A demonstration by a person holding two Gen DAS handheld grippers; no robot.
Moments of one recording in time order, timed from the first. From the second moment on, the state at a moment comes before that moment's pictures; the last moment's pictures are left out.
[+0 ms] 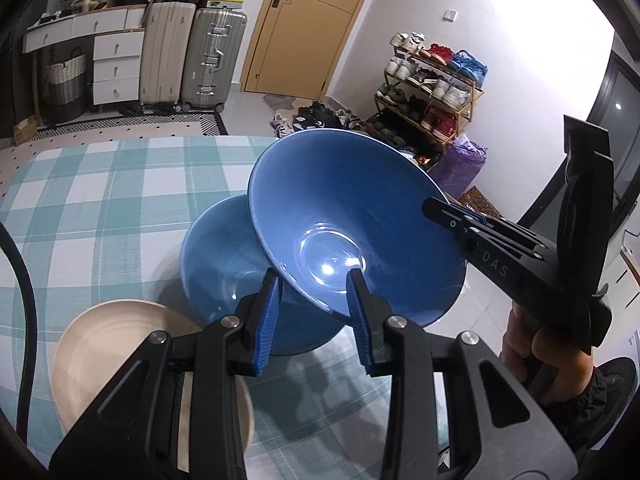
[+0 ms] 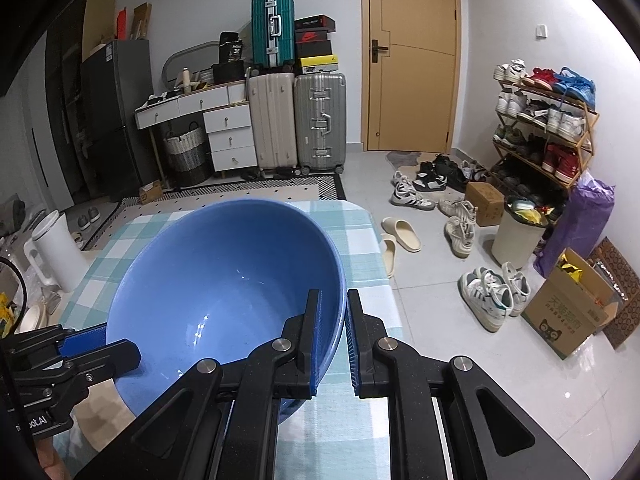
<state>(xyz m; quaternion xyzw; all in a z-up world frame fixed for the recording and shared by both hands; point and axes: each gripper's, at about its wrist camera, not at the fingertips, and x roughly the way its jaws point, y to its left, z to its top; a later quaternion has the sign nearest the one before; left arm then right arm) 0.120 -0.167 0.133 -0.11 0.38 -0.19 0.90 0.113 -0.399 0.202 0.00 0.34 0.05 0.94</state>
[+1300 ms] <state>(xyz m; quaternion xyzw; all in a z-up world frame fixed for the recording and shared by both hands) 0.177 -0.140 0.055 -0.04 0.42 -0.10 0.90 0.146 -0.345 0.136 -0.03 0.38 0.08 0.92</state>
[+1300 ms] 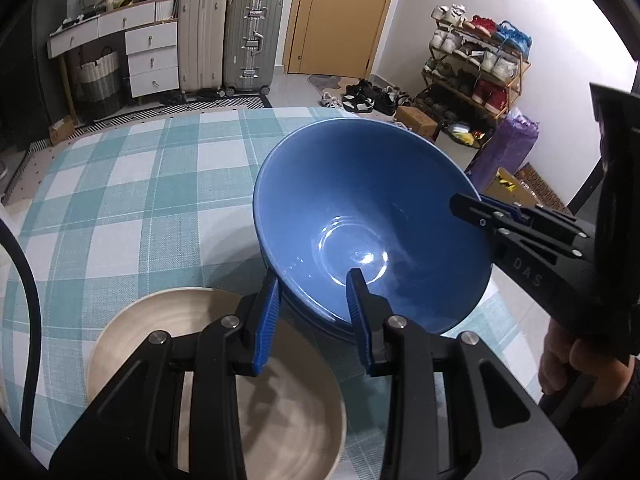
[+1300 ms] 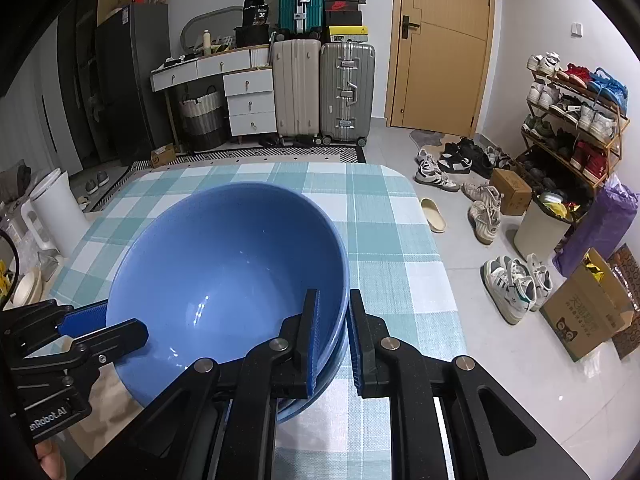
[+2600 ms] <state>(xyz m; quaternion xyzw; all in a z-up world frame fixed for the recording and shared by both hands) 0.195 -0.142 0.031 -0.01 0.44 -0.09 0.89 0.152 -0.350 0.116 -0.05 0.40 0.08 0.91</state>
